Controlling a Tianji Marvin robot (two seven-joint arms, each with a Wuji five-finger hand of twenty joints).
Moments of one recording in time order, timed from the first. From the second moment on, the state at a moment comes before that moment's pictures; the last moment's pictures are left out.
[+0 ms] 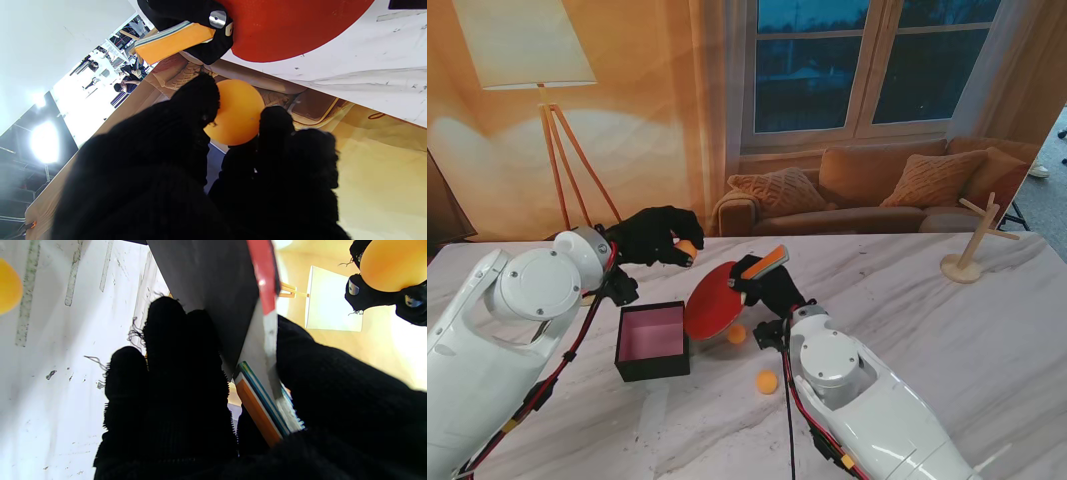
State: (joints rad) left arm 1.25 -1.03 -1.22 -1.85 0.33 0.27 -0.50; right arm -1.30 -1.30 0.94 -1.40 0.17 0.01 -0.23; left_hand 0.96 -0.66 0.88 -0.20 0.60 0.09 1.01 0.57 0.71 0.29 0.40 1.04 0.68 0.30 1.01 1.02 0.74 0.18 1.64 0.58; right_hand 0.70 -0.68 1.04 -0.28 0.80 -0.22 1.04 0.61 1.06 0.08 0.65 0.53 1.09 0.04 0.85 0.42 0.48 0.06 1.35 0.59
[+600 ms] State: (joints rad) left arm 1.24 -1.03 -1.19 -1.82 0.33 0.25 -0.52; right arm -1.32 -1.29 0.94 -1.45 0.18 -0.01 -0.23; left_hand 0.94 -0.56 0.83 -0.14 0.61 0.13 0.74 0.53 0.62 0.27 0.50 0.62 0.53 0.38 0.71 0.75 0.42 0.29 1.34 0.60; right_hand 0.70 -0.68 1.04 -0.28 0.80 -0.22 1.03 0.62 1.06 0.08 0.65 0.53 1.09 0.04 0.85 0.42 0.48 0.06 1.35 0.60
